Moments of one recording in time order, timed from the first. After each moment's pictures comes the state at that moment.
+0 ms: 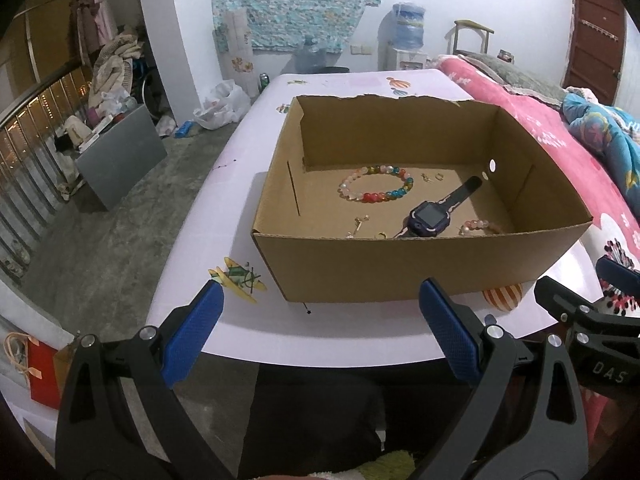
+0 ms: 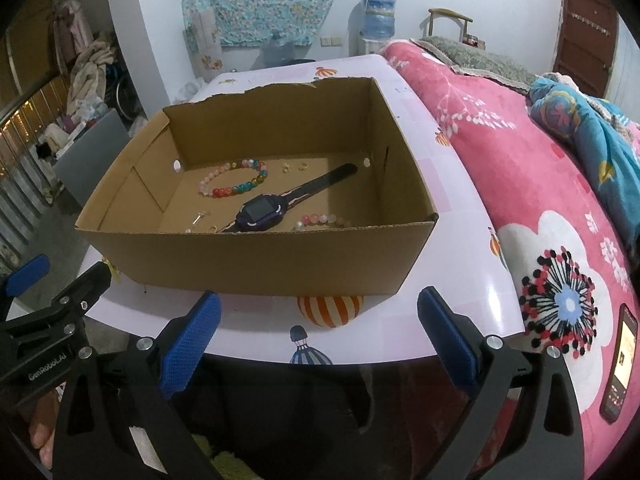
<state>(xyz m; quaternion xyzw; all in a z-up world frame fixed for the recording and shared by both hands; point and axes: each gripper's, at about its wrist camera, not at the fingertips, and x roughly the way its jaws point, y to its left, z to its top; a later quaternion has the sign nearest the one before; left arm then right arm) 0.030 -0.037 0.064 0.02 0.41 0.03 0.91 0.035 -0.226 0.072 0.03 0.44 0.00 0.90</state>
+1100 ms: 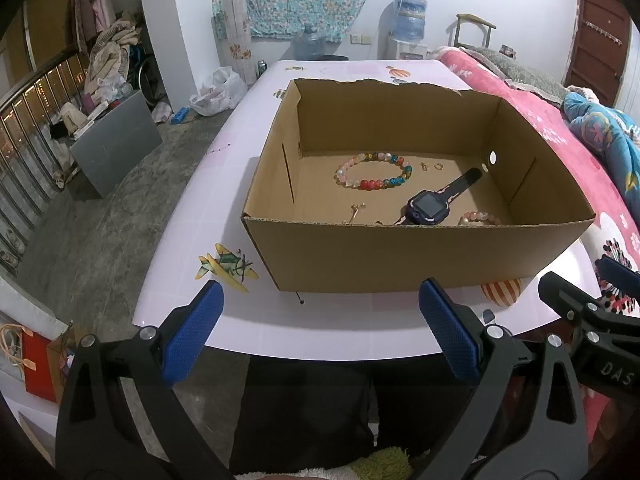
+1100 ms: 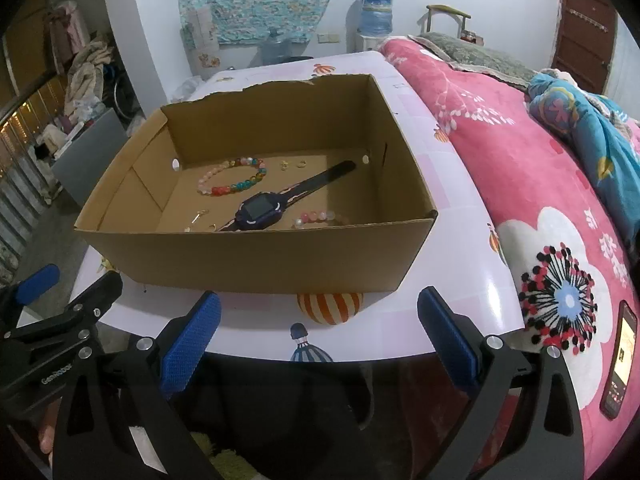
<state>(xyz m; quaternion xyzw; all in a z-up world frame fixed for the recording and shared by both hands) 0.035 -0.036 0.054 0.01 0.43 0.02 0.90 0.036 -0.228 0.072 0.03 0.45 0.00 0.89</state>
